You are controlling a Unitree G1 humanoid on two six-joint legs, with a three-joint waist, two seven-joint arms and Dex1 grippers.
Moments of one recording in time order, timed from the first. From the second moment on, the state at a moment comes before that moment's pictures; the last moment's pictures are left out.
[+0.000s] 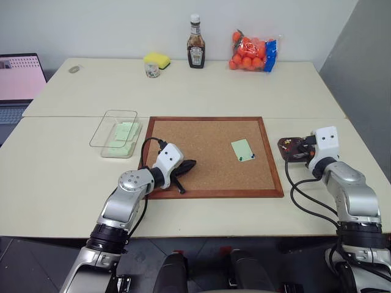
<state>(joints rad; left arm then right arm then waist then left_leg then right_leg) -0.36 0.44 -0.15 0.07 -0.11 0.28 -0.76 -0.38 -0.47 -0.19 0.09 0.13 0.57 0.33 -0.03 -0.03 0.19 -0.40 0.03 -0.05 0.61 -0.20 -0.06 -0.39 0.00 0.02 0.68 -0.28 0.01</state>
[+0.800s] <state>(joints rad) -0.36 0.44 -0.15 0.07 -0.11 0.27 -0.76 -0.40 -0.46 -0.19 0.12 0.14 0.59 0.32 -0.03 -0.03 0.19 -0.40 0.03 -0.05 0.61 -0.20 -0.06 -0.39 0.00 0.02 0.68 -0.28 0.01</state>
